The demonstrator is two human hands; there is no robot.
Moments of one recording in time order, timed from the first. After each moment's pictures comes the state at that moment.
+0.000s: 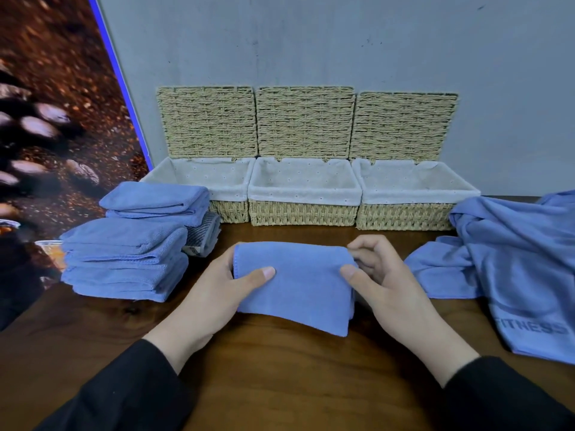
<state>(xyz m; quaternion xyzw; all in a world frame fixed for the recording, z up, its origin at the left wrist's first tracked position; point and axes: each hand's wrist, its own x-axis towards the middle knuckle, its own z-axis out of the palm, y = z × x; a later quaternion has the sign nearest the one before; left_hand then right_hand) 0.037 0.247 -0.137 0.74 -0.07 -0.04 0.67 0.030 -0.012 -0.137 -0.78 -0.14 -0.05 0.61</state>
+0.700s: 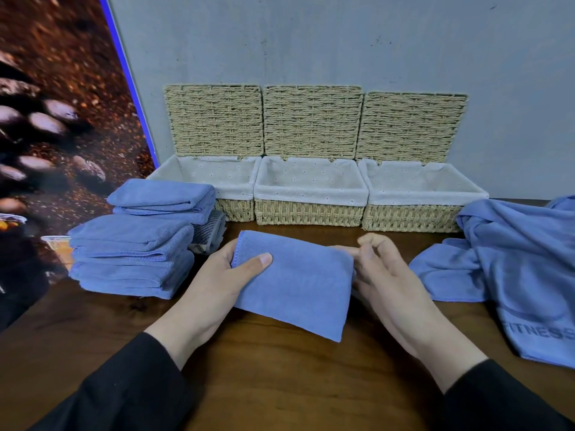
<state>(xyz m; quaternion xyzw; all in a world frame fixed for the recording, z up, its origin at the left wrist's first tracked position) 0.043 0.251 -0.137 0.67 -0.05 -0.05 0.74 0.034 -0.002 -0.139 -0.68 -0.09 0.03 0.72</state>
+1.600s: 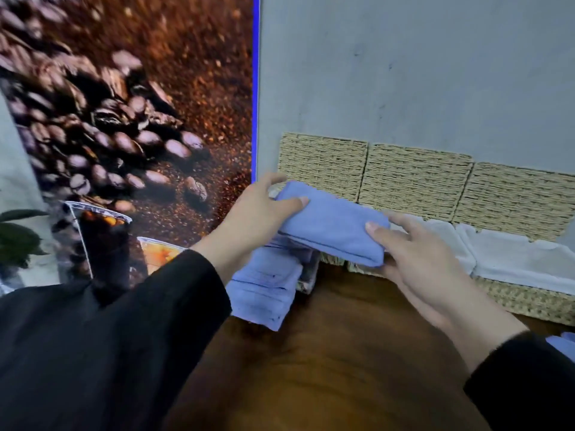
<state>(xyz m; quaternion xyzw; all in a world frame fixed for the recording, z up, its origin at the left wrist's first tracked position) 0.087 0.374 -0.016 0.80 0.01 0.19 0.56 0.082 0.140 -0.029 -0.70 -0.10 0.03 0.71</state>
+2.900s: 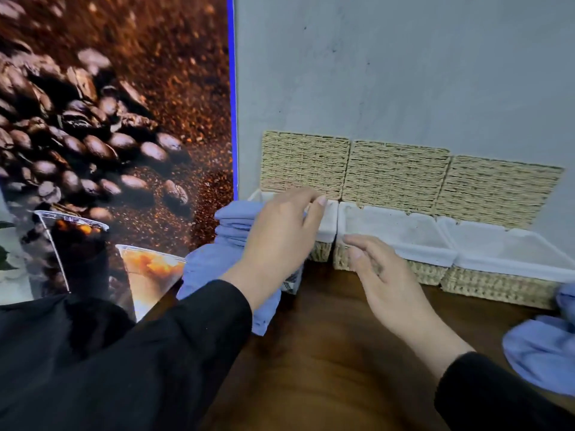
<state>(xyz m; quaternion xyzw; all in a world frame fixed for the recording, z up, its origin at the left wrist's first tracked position) 0.094 0.322 -0.034 0.86 -0.15 0.35 0.34 0.100 0.129 -0.089 -0.86 -0.24 -0.18 0.41</state>
